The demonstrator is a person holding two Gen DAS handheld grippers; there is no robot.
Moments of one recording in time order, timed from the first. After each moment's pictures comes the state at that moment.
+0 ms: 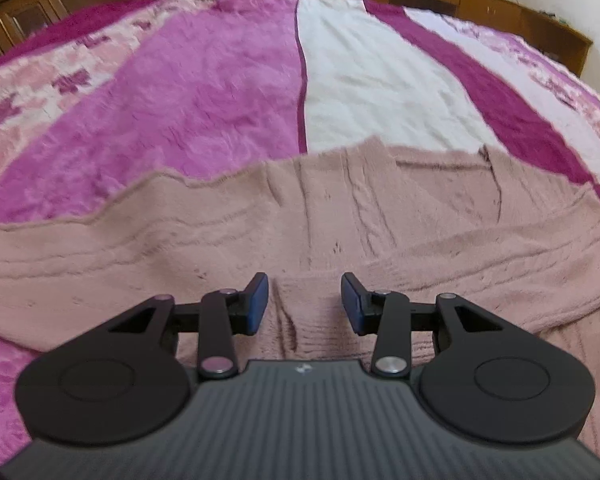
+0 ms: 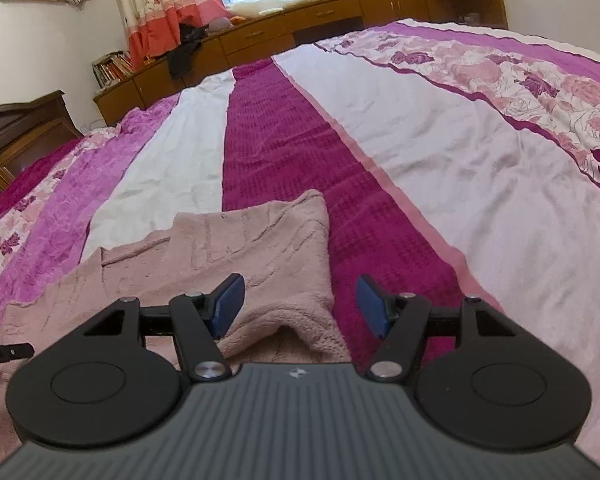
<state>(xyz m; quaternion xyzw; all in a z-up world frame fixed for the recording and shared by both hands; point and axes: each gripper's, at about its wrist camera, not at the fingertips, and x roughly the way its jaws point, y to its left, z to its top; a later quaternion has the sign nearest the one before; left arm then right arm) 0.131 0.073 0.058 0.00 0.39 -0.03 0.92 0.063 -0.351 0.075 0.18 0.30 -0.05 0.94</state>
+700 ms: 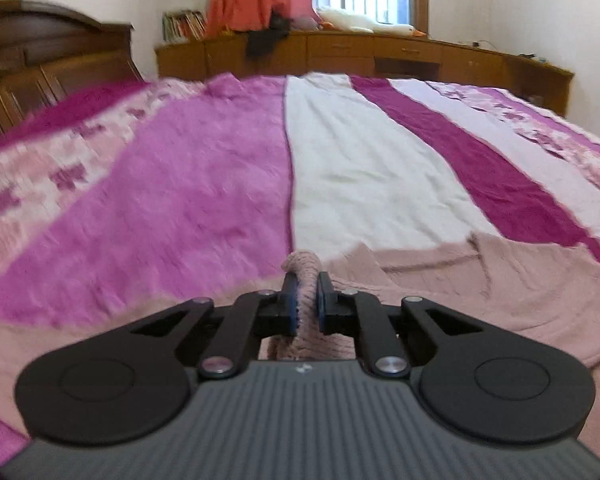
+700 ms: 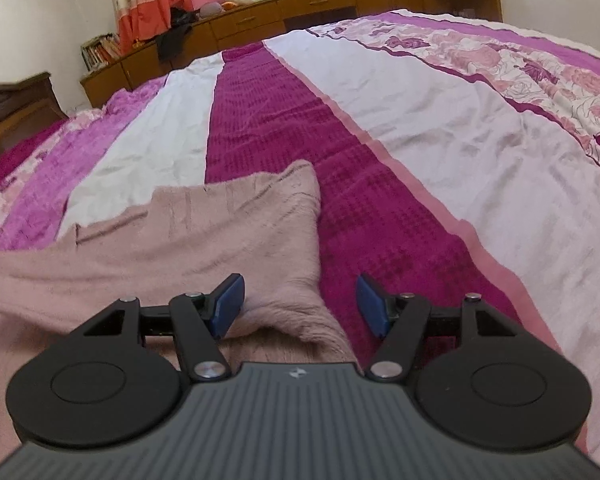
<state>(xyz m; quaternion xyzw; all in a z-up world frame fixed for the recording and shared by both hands) 0.144 0.057 0.103 0.04 0.27 -0.03 0.96 0.077 -0.337 0.045 0.15 0.31 -0.07 0.93</state>
